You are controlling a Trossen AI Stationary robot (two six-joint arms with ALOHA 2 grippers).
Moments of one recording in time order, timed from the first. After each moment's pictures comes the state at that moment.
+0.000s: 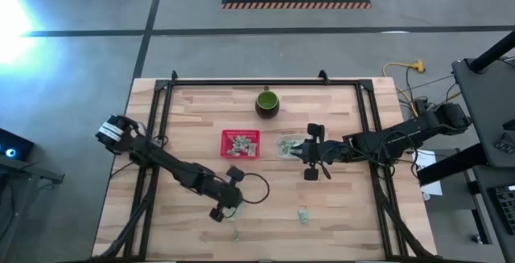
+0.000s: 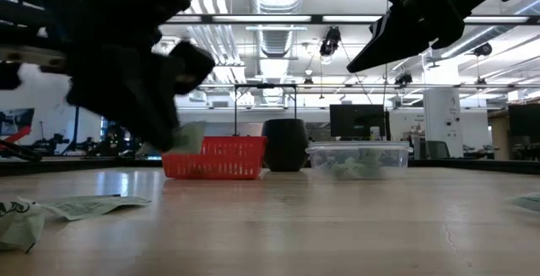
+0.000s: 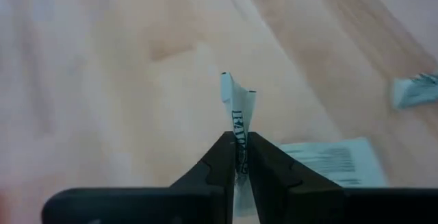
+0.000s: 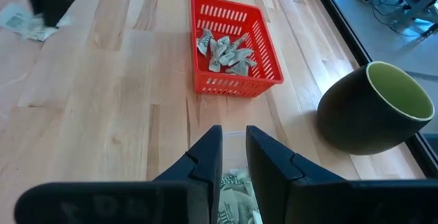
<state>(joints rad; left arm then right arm) -0.44 1.65 0.85 -0.06 -0.10 0.06 0.22 1.23 0.66 -0.05 0.41 0.00</state>
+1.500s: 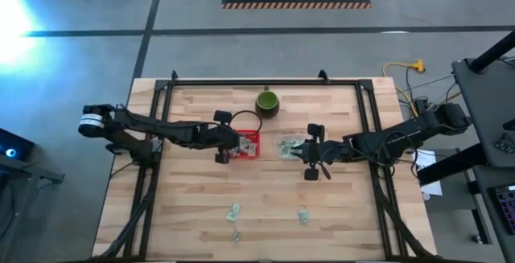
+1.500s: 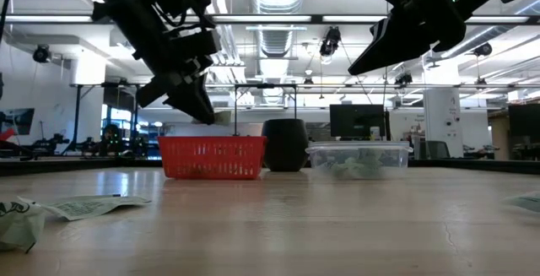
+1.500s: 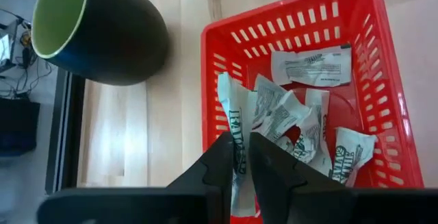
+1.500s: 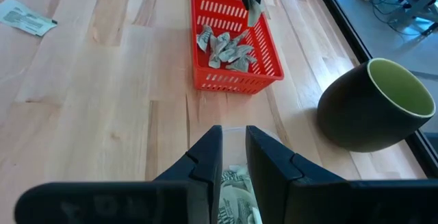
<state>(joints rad) 0.03 1.39 0.79 -0.26 -0.38 0.33 0.22 1.23 0.65 -0.06 0.41 0.00</state>
